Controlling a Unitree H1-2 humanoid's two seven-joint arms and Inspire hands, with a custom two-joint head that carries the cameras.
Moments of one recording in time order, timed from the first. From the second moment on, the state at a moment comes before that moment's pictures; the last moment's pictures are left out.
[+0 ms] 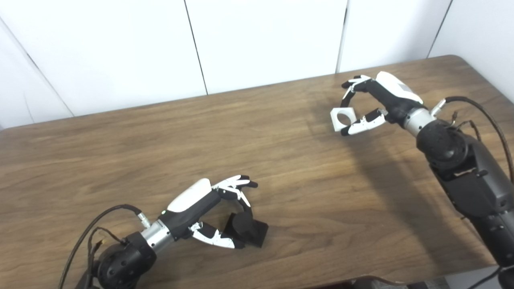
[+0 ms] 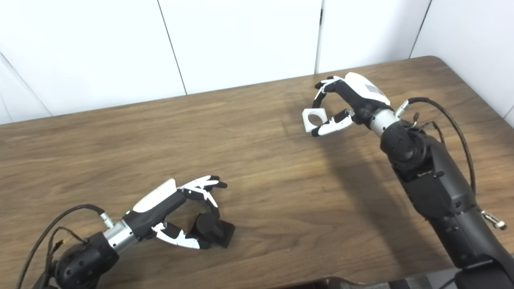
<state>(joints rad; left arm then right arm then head) -0.24 0.40 -0.42 0.03 0.28 -0.31 -0.41 -0.38 -0.58 0.09 -0.07 -0.43 0.22 0.30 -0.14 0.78</state>
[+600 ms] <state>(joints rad) -0.29 0.39 -0.45 0.04 0.36 -0.29 -0.40 -0.34 -0.59 0.10 -0.41 -0.37 0.30 0.47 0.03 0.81</state>
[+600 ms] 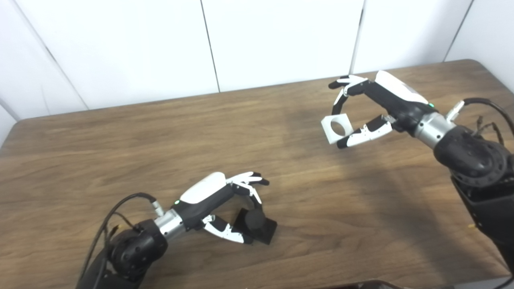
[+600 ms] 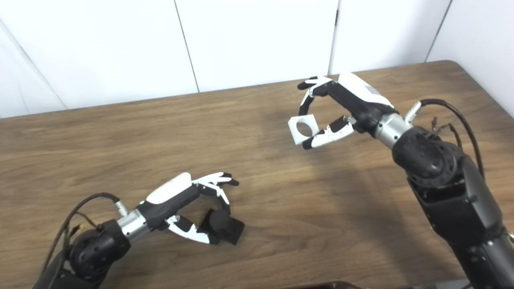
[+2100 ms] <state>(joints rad) -0.33 0.36 -0.48 0.07 0.41 -0.26 -0.39 -0.39 -0.47 0.35 -0.57 -0.35 0.30 0.65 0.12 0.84</state>
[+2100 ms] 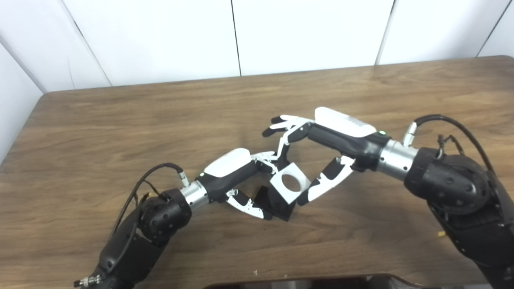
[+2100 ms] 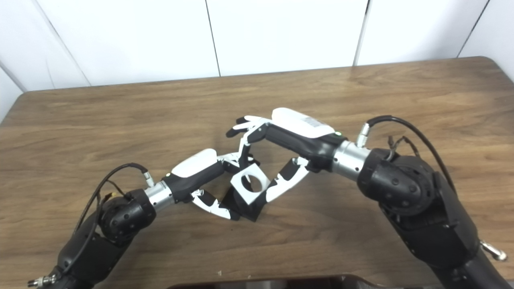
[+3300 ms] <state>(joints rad) -0.34 0.35 -0.48 0.07 0.42 -0.25 -0.37 -0.53 -0.45 0.44 -0.52 -0.48 0.29 0.80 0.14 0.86</state>
